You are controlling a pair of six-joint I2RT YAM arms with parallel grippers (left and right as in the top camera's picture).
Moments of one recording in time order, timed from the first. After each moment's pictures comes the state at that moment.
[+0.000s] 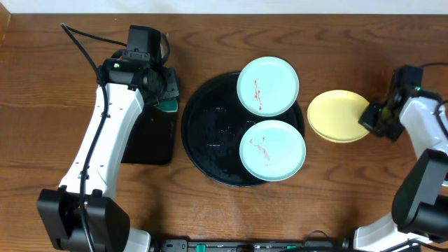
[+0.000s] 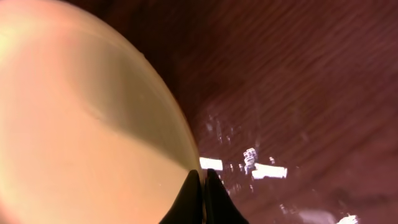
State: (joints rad) left arm -0.14 1.64 1.49 -1.00 0.02 -0.33; right arm -0.27 1.77 1.17 -0.79 0.03 0.40
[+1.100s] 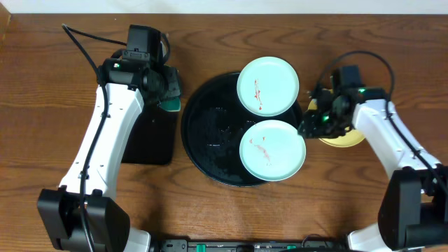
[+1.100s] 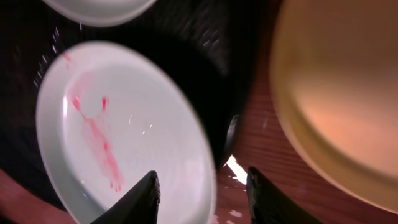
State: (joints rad) left arm -0.14 1.64 1.49 -0.99 0.07 -0.33; right arm 0.12 1.70 1.14 -0.89 -0.31 0.06
